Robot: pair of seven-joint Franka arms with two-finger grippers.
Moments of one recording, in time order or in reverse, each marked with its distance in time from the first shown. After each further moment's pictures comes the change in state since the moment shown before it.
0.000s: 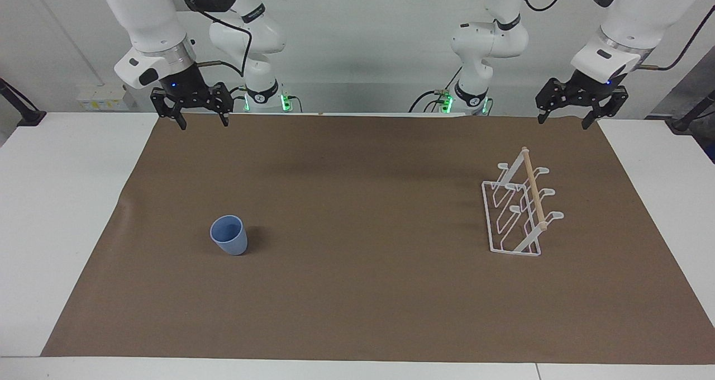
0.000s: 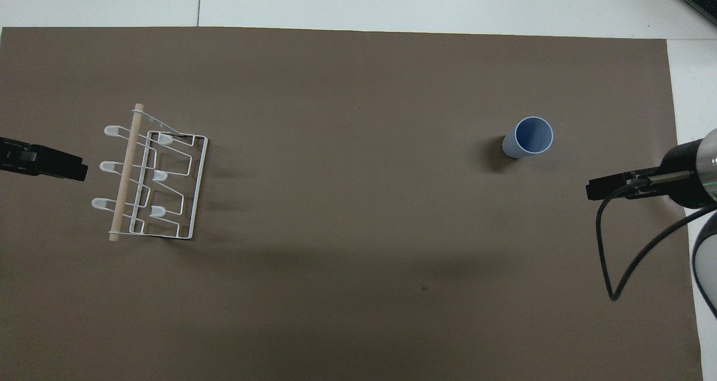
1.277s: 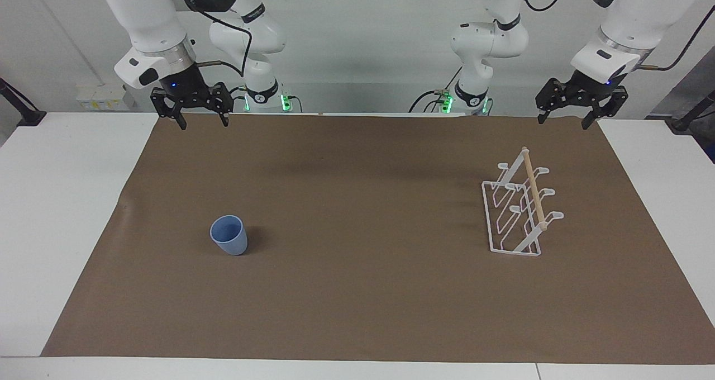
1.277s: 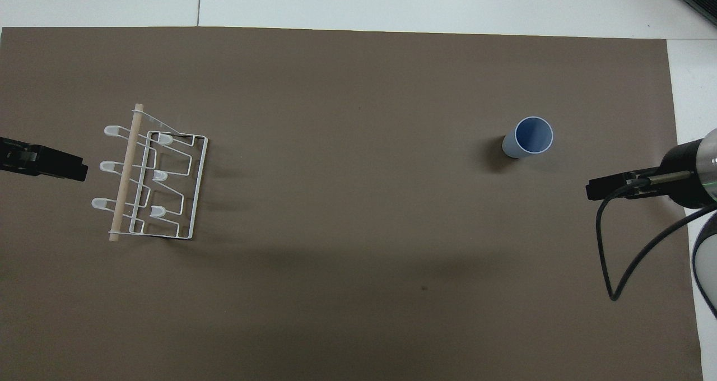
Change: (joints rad) left arm 0.000 0.000 0.000 -0.001 0.000 0.000 0.000; right arm 0.000 0.000 0.000 0.000 0.000 0.000 0.000
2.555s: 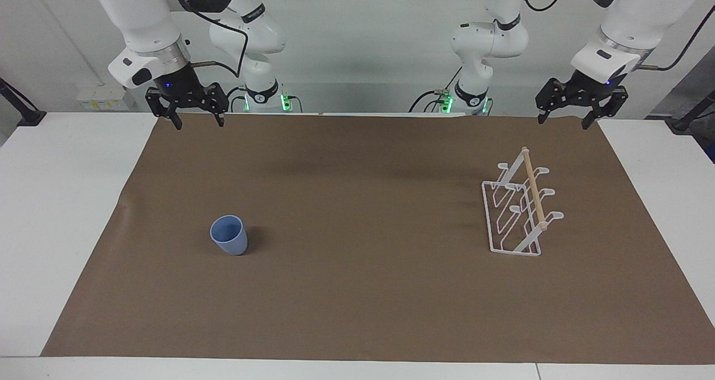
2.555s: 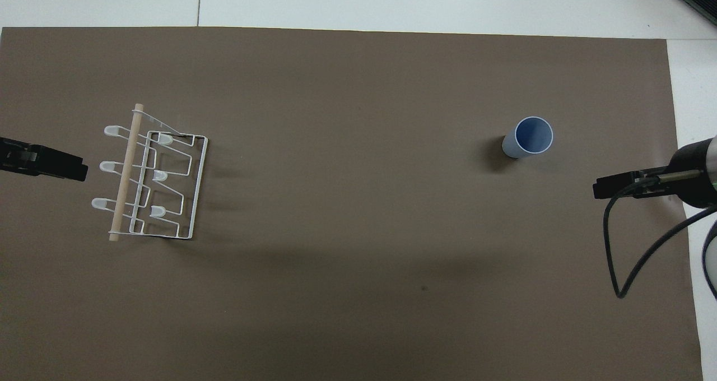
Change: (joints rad) left arm 0.000 0.000 0.000 0.000 0.000 0.000 0.000; right arm -0.017 0.000 -0.002 0.000 0.000 0.000 0.000
